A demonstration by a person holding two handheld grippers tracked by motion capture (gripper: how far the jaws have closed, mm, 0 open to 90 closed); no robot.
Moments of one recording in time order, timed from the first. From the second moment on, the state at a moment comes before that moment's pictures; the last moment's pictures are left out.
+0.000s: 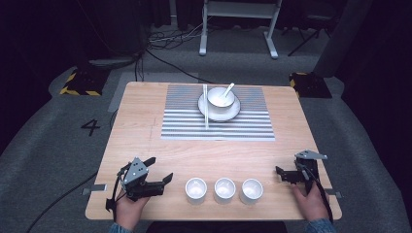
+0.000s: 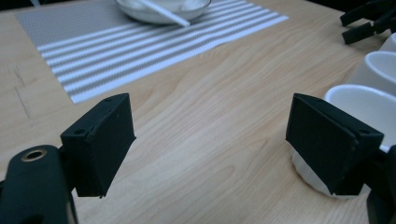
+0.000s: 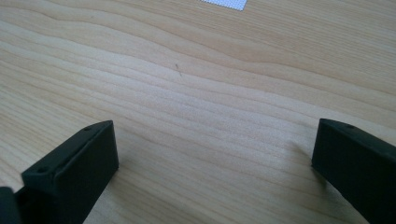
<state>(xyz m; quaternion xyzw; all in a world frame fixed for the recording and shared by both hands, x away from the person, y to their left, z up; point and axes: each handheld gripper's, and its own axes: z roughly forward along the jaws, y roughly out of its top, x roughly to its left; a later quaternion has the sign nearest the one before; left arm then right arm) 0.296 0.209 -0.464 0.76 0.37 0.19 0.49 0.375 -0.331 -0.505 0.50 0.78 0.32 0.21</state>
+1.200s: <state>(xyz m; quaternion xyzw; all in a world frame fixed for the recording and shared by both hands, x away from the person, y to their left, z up) 0.266 0.155 -0.431 0.79 0.28 0.15 0.52 0.375 -0.331 -0.505 0.50 0.78 0.32 0.21</state>
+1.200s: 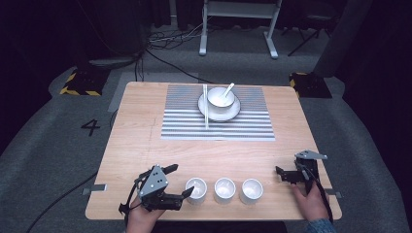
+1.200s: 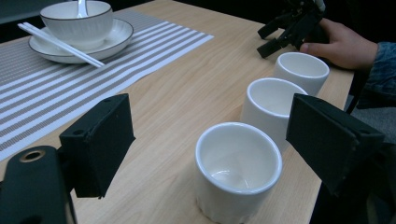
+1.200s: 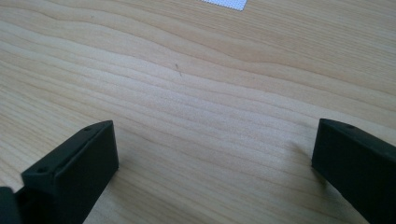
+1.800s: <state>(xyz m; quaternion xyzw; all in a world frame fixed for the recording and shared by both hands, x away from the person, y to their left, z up) 0.275 0.133 -0.456 0.84 0.29 0.11 0.45 0.375 -0.331 -0.505 0.50 0.78 0.32 0.21</state>
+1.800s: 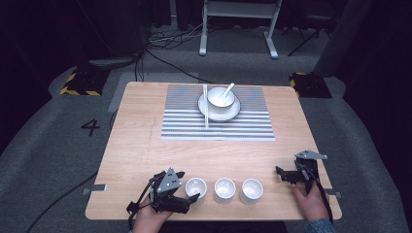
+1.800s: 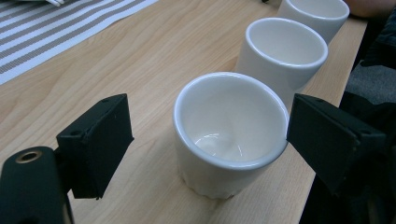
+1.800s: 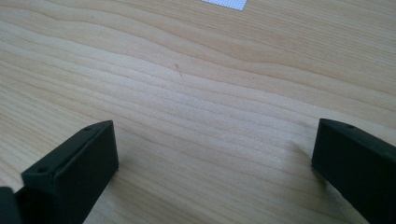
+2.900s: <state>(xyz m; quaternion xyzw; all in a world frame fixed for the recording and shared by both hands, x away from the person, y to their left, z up) 0.277 0.112 -0.494 0.83 0.27 0.12 0.47 0.375 -0.331 -0.505 0.50 0.78 0.32 0.21</state>
